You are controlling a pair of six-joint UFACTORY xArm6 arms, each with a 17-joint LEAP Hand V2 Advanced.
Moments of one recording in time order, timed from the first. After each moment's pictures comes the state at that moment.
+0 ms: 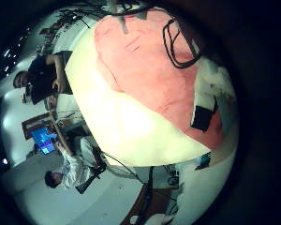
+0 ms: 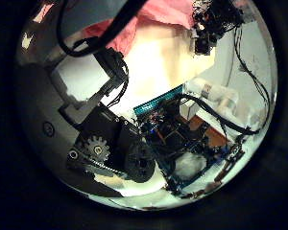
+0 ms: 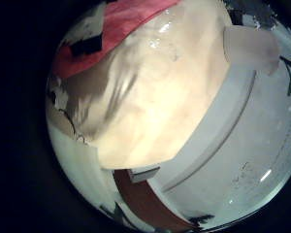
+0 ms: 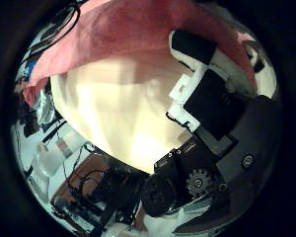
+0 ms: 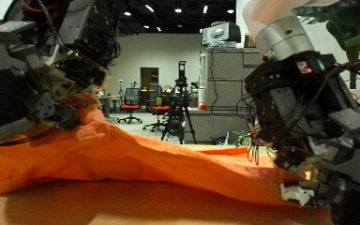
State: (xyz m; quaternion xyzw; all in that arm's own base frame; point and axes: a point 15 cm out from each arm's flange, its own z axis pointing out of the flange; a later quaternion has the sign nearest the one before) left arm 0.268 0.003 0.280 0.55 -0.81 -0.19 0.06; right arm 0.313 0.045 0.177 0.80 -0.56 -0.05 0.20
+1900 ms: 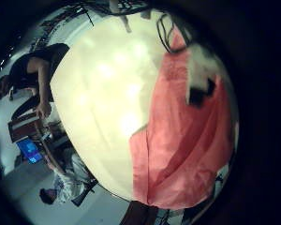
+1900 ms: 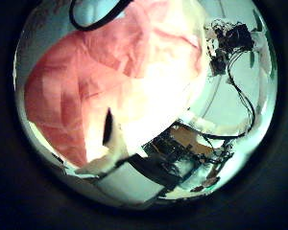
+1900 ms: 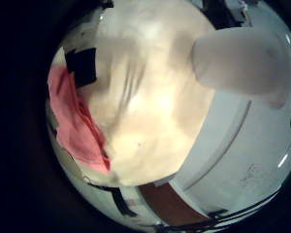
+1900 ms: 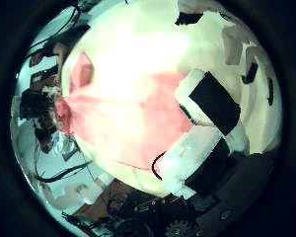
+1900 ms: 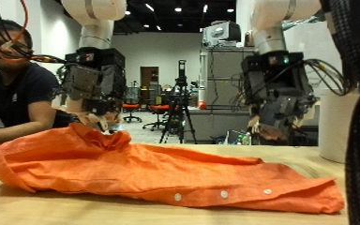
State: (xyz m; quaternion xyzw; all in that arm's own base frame) left arm 0.540 0.046 0.226 0.60 -0.79 -0.07 0.09; right arm 0.571 0.021 0.250 0.74 -0.67 0.00 0.04
